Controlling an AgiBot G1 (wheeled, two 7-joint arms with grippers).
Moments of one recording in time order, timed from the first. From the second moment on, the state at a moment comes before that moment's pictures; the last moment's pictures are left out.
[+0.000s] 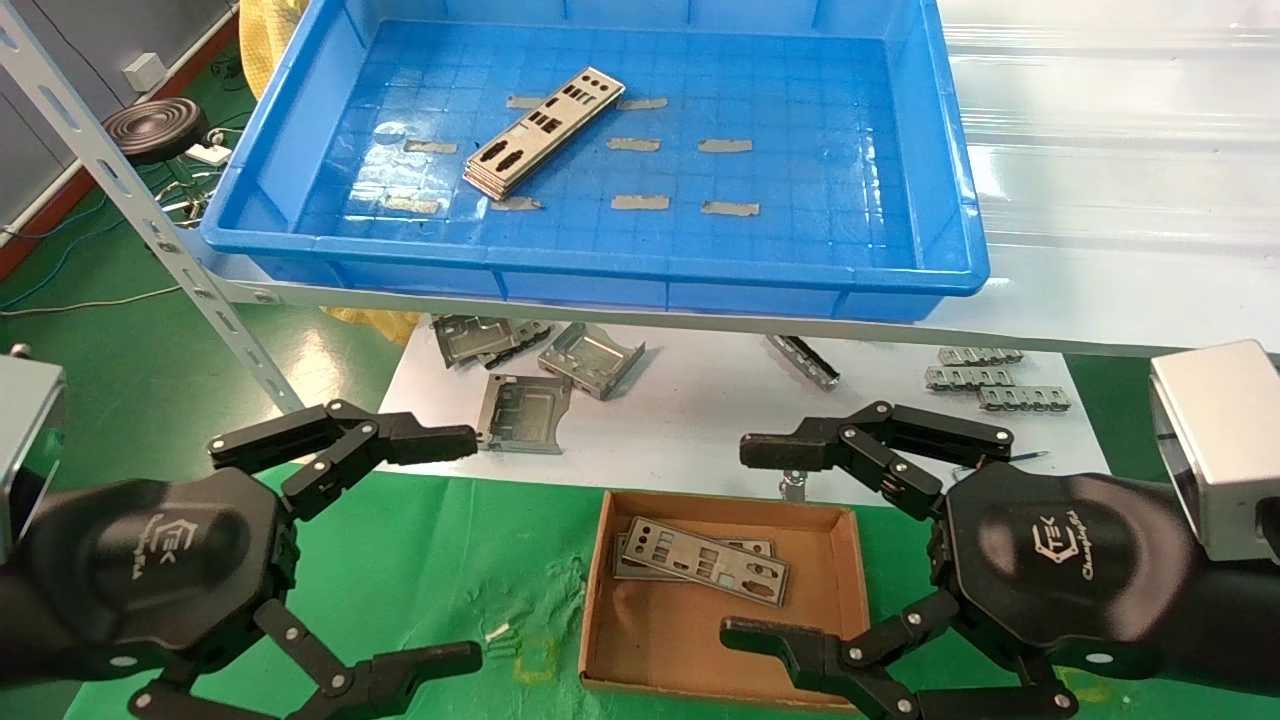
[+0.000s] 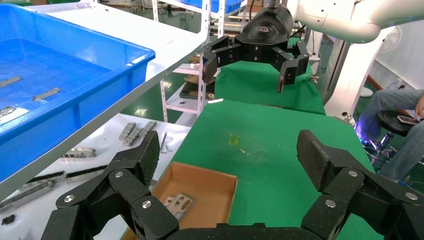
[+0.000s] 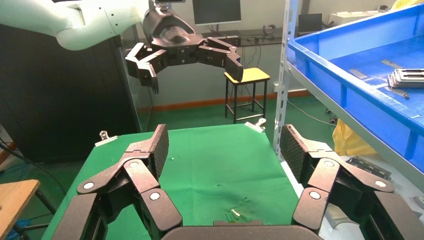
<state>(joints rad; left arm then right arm) -1.08 0.61 0.28 -1.28 0.73 1.49 -0.19 1.10 -0.58 -0.36 1.27 -0.67 -1.46 0.14</state>
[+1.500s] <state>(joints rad) -1.08 0.61 0.28 -1.28 0.73 1.49 -0.19 1.10 -0.58 -0.36 1.27 -0.67 -1.46 0.14</state>
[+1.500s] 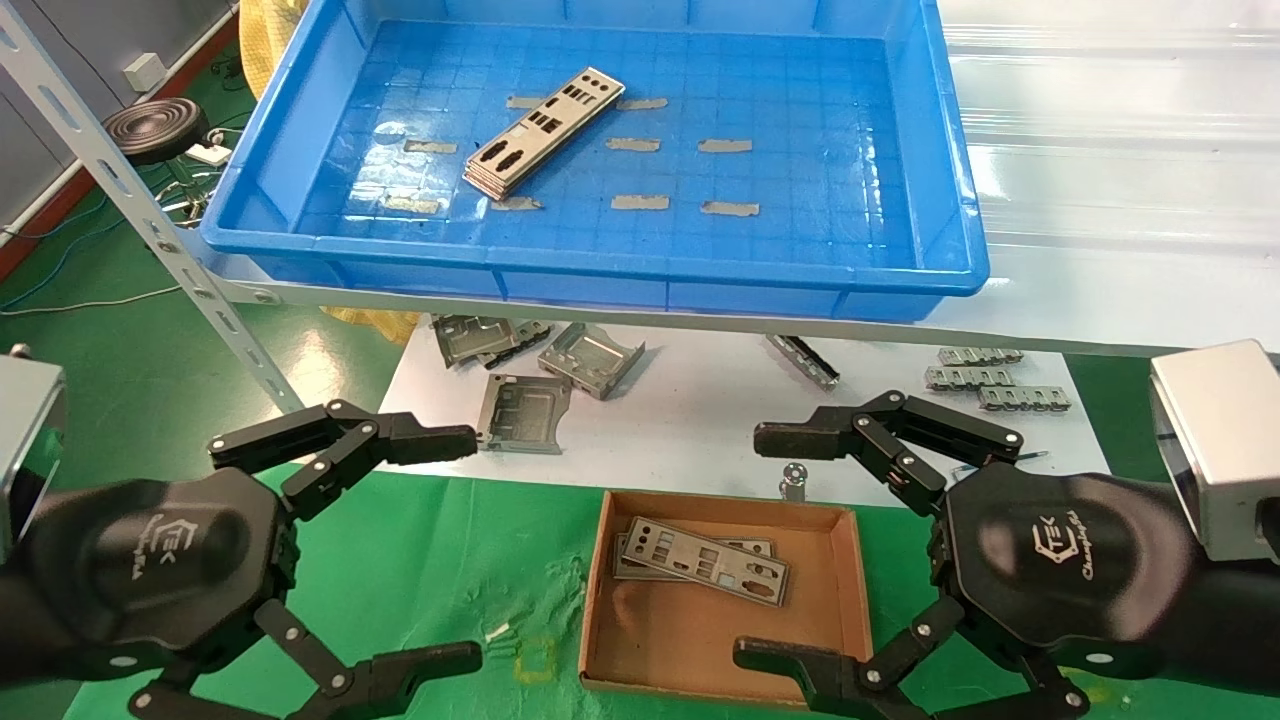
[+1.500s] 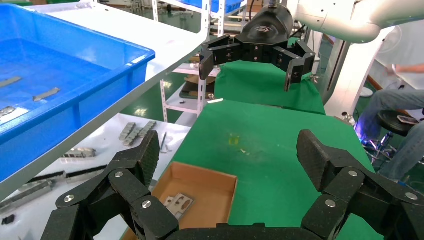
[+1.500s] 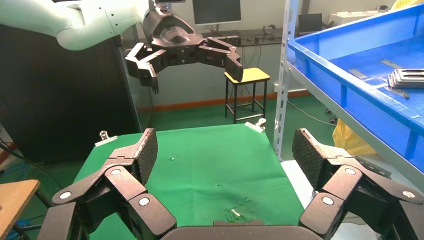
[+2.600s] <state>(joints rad) -1.08 0.61 0.28 -1.28 0.73 1.49 -0.19 1.10 -0.58 -0.36 1.27 -0.67 -1.46 0.14</state>
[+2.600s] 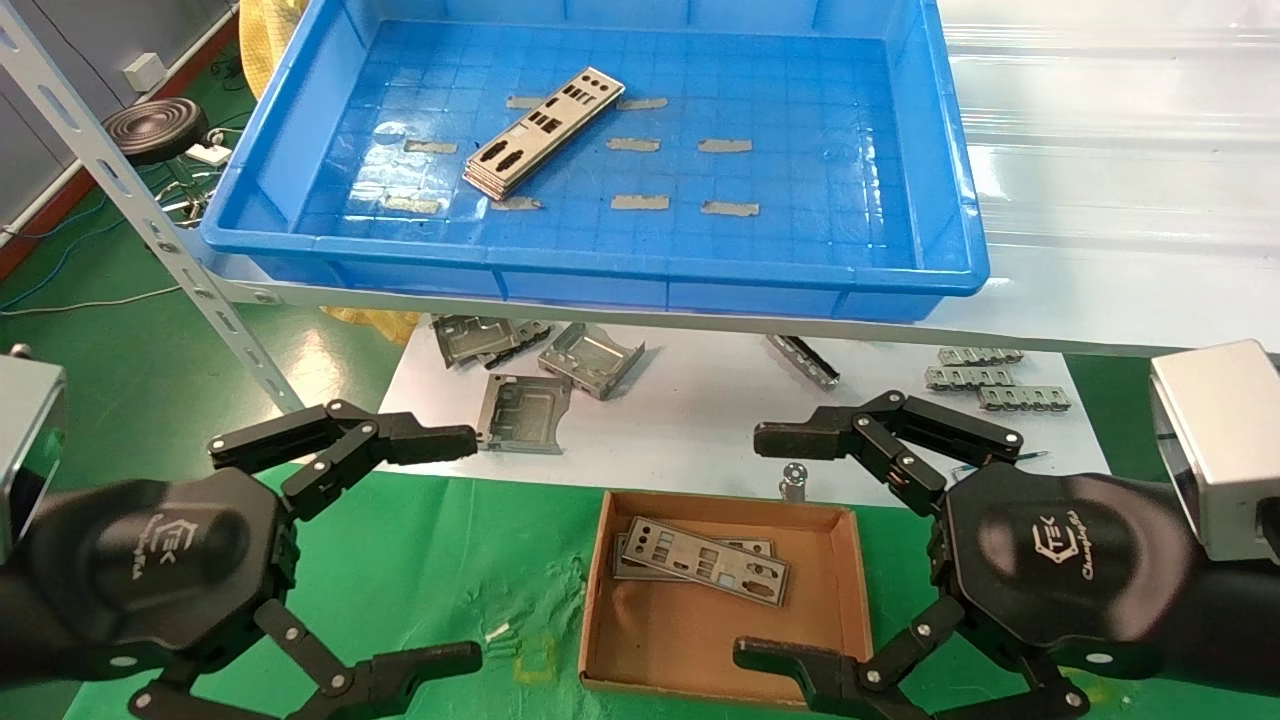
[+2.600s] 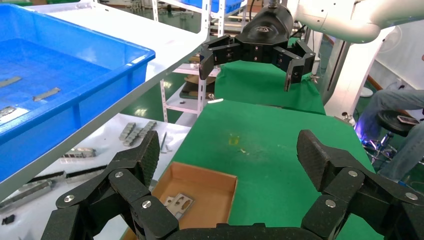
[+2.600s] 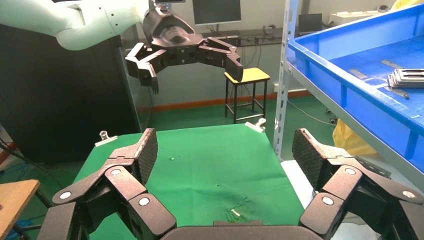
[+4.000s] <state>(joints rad) -1.08 0.61 0.28 -1.28 0.73 1.49 -0.19 1.10 -0.58 -0.36 1.27 -0.67 -1.46 0.14</state>
